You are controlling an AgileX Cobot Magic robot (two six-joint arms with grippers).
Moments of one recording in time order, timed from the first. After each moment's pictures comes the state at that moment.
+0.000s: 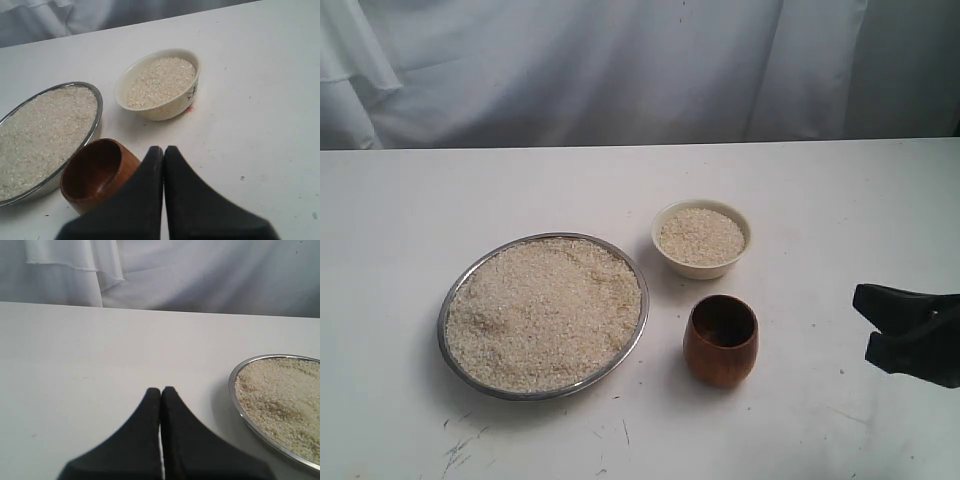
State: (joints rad) left arm 0.03 0.00 0.00 -0.01 0.33 -0.02; right arm 0.09 1.25 -0.16 -0.78 -0.74 0.77
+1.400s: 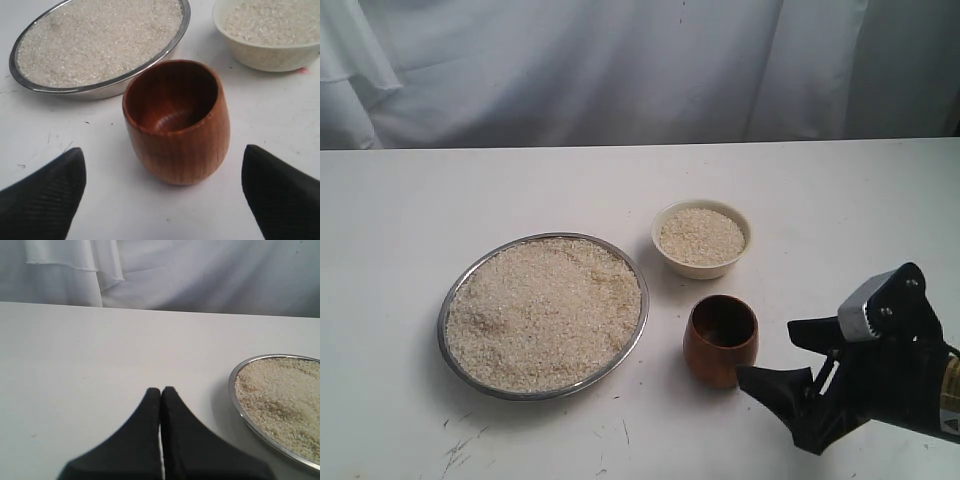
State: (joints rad) left arm 0.03 0.00 0.00 -0.01 0.33 -0.02; right arm 0.27 1.61 -0.24 -0.88 -0.85 0.46
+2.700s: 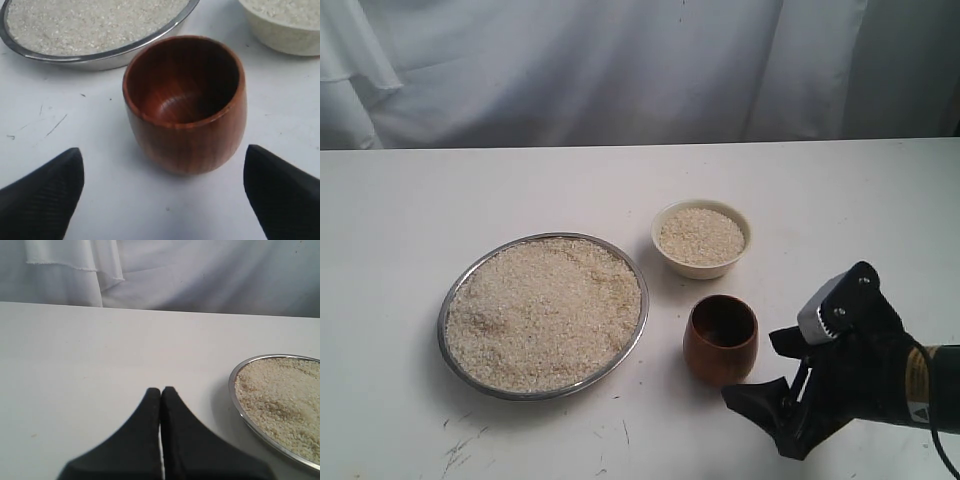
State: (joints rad) left arm 0.03 0.00 0.00 -0.01 0.33 -0.02; right arm 0.34 1.65 -0.34 -0.97 -0.71 0.52
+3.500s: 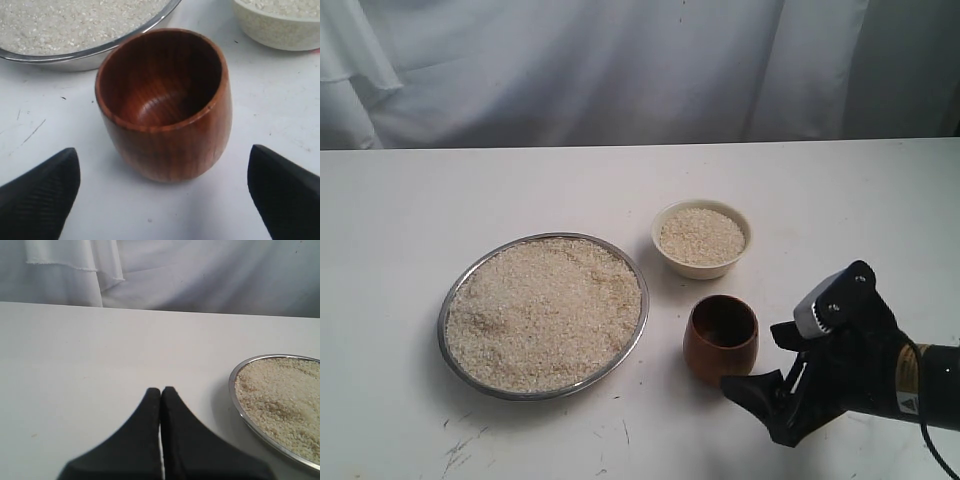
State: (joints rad) left arm 0.03 0.00 0.00 -0.01 0.33 -0.02; right arm 0.34 1.73 -0.35 -0.87 -0.74 0.42
